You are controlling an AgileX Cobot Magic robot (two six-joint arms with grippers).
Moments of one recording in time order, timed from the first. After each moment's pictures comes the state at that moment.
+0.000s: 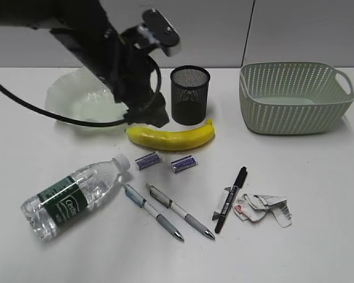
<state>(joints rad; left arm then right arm) -0.58 1.87 -1.41 -0.21 0.68 0.68 0.07 -0.01 -0.51 -0.02 1.04 0.01</state>
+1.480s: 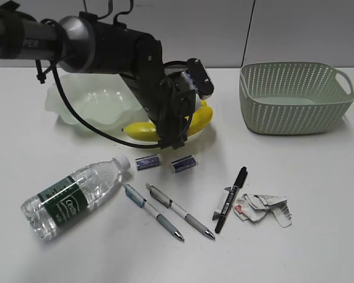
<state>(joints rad) -0.65 2.24 -1.67 -0.06 0.65 0.68 0.07 -0.01 -0.51 -0.02 1.04 0.01</state>
